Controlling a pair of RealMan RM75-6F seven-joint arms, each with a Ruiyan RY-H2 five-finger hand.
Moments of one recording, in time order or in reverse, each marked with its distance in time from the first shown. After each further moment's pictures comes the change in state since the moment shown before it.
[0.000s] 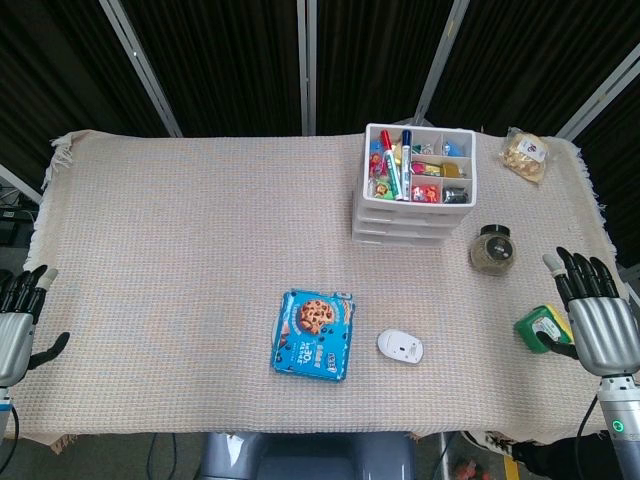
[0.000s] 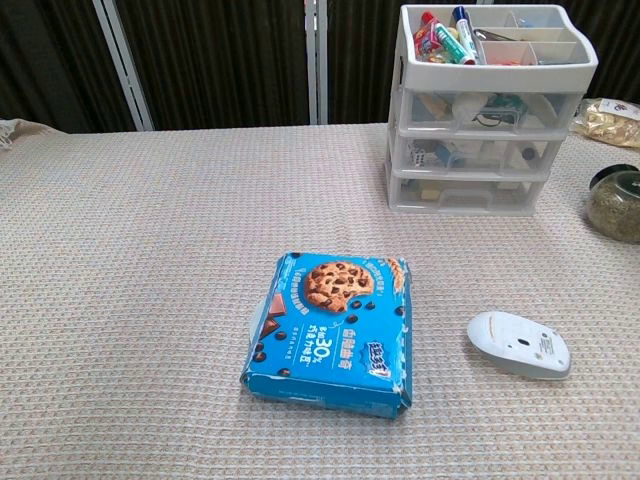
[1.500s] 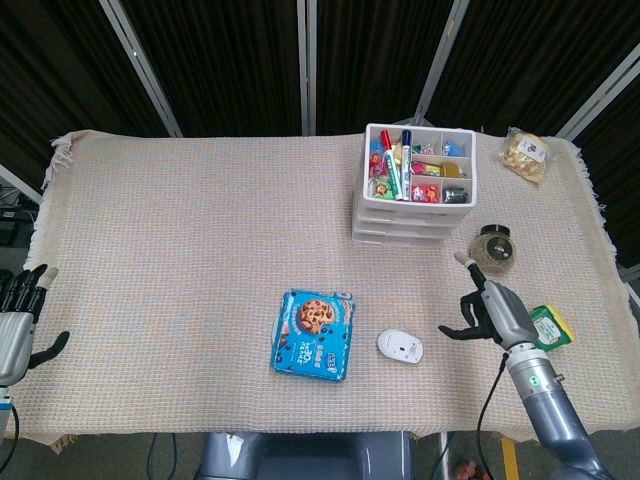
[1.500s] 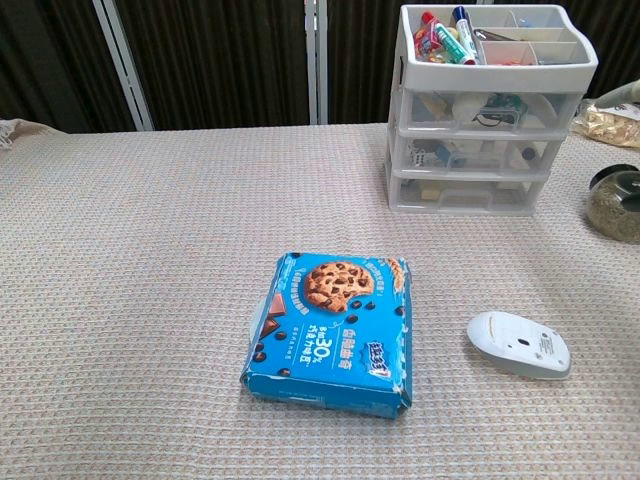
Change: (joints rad) left arm -0.002 -0.001 -0.001 0.002 -0.001 -0.002 0.005; right arm 0.233 -0.095 0.146 -0.293 0.559 -0.364 0.163
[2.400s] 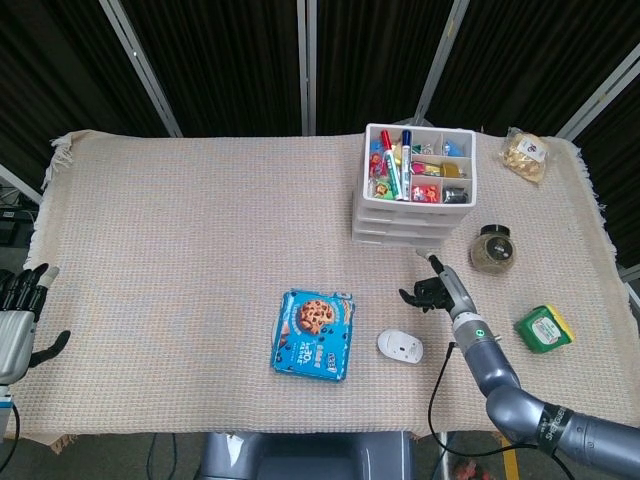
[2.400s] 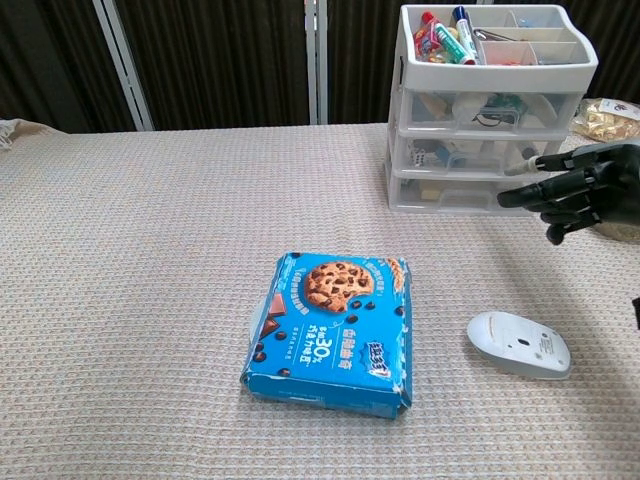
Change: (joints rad) left arm -0.006 0.004 -0.003 -0.004 -0.007 -0.012 -0.002; right arm 0.247 -0.267 0.114 0.281 0.551 -0.194 0.181
